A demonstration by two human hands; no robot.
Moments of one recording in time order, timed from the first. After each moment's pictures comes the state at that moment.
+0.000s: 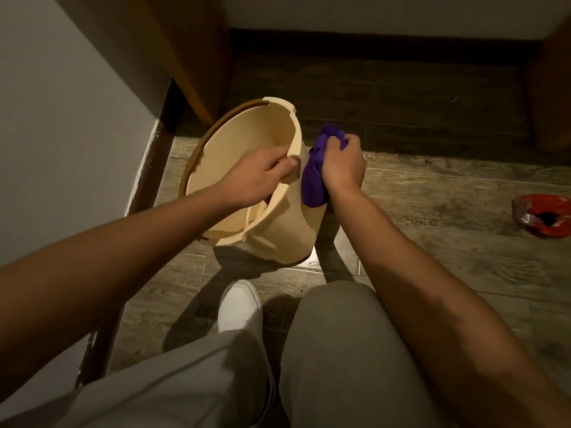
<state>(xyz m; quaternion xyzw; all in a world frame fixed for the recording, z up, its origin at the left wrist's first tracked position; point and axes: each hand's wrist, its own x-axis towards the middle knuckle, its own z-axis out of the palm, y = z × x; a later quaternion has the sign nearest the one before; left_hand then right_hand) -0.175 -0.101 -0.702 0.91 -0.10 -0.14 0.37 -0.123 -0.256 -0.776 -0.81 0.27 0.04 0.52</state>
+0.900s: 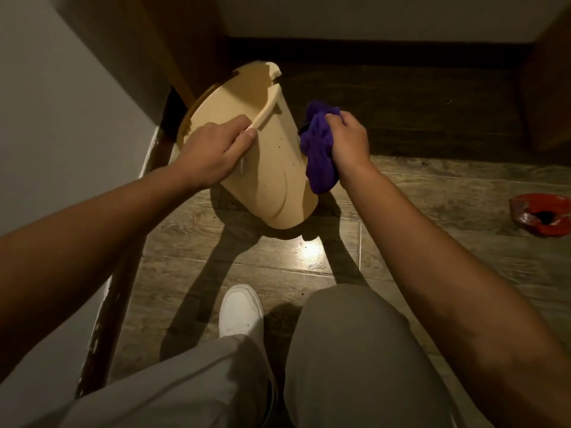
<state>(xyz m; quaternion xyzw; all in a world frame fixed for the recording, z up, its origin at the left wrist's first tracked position) -0.162 -0.047 -0.673 0.96 -0.12 -0.04 0.26 -0.109 -0.272 -0.736 -0.72 0.17 0.10 0.66</state>
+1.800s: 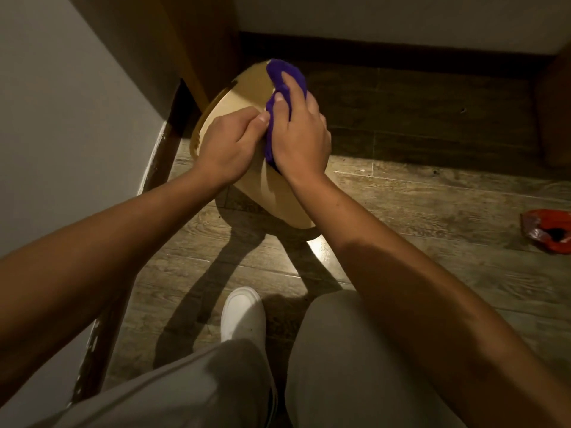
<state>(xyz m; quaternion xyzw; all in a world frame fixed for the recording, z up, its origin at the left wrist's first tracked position) -0.154 -0.058 -0.670 0.93 -0.05 0.05 0.37 -0.114 -0.175 -0.715 -0.89 0.00 -0.06 0.45</state>
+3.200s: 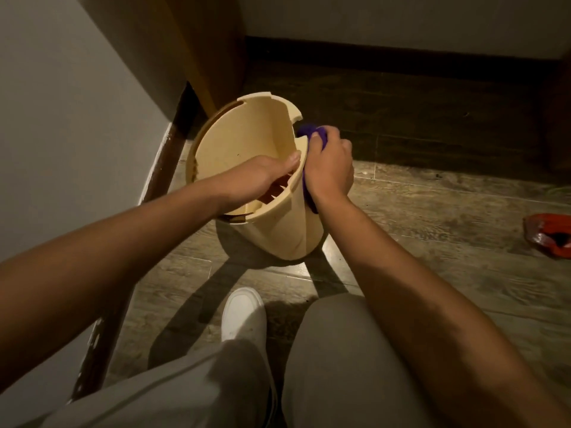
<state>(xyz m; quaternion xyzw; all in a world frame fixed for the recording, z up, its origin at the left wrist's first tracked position) -0.177 -0.078 -0.672 0.81 0.04 -0.32 0.49 -0.122 -0.210 -0.761 -0.88 0.16 -0.01 0.44</state>
